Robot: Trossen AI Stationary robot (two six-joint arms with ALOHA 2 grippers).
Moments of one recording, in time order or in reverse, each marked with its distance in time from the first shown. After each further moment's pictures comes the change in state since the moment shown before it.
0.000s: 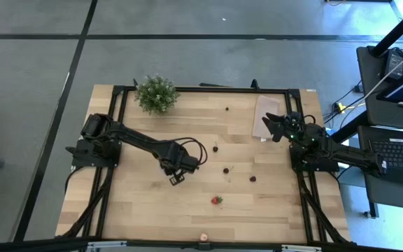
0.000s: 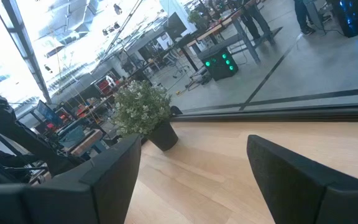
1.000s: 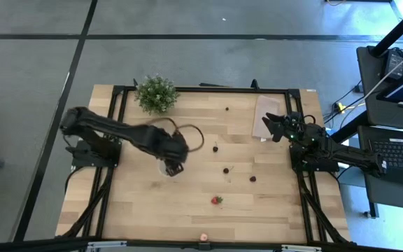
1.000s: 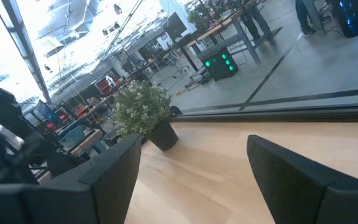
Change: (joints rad) left arm -0.002 -0.269 0.093 -0.014 -0.172 0.063; right arm 0.000 0.000 0.000 0.000 0.000 -0.001
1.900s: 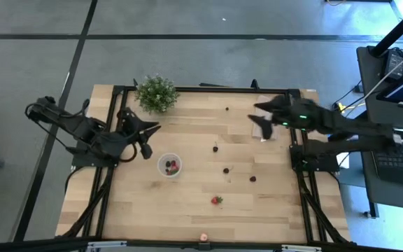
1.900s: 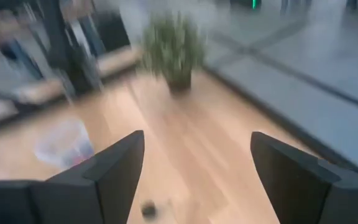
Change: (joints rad) left arm -0.243 -0.645 -0.401 0.503 -0.736 0.254; right arm 0.097 0.764 0.801 -0.442 -0.120 -0.338
